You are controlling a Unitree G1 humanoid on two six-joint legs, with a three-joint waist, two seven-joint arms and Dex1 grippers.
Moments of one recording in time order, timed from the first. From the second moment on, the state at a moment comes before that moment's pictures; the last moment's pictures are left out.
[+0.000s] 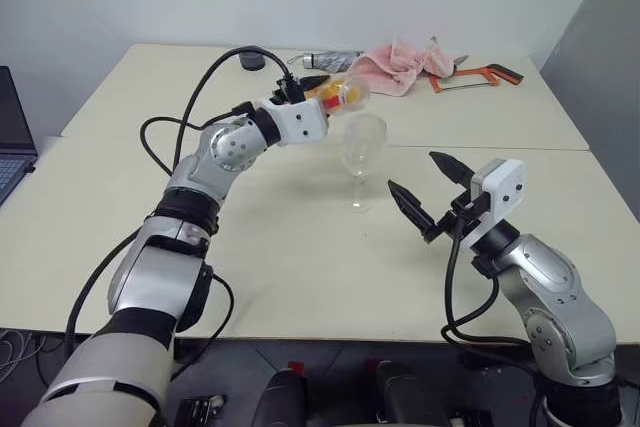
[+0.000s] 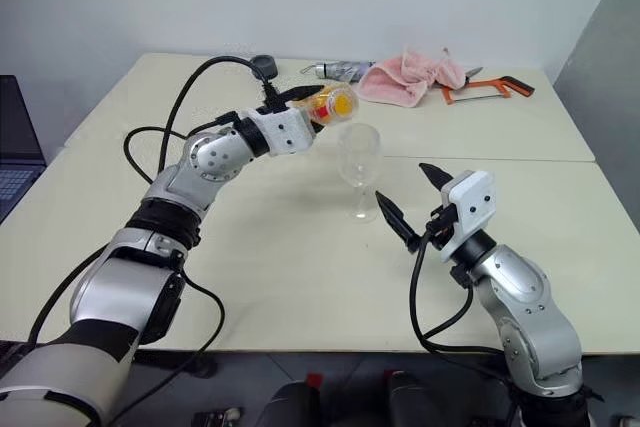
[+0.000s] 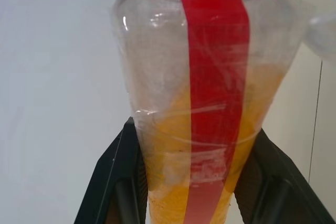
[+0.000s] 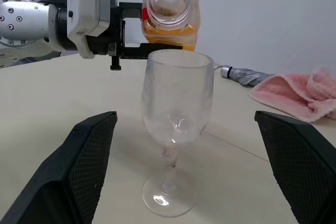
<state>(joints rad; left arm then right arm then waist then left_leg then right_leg) -1.10 0.49 -0.26 0.93 0.43 -0.72 -0.34 -0.15 -0.37 -0.01 -0.63 0.38 0.47 0.41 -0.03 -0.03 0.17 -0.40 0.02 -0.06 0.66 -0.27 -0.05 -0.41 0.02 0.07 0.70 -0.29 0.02</state>
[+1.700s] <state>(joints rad) -1.29 0.59 -0.43 1.09 0.77 -0.83 0.08 -0.11 -0.41 -0.02 -0.71 0.47 0.53 0.42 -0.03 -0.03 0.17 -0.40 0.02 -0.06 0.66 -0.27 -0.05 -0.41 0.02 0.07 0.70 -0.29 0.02</state>
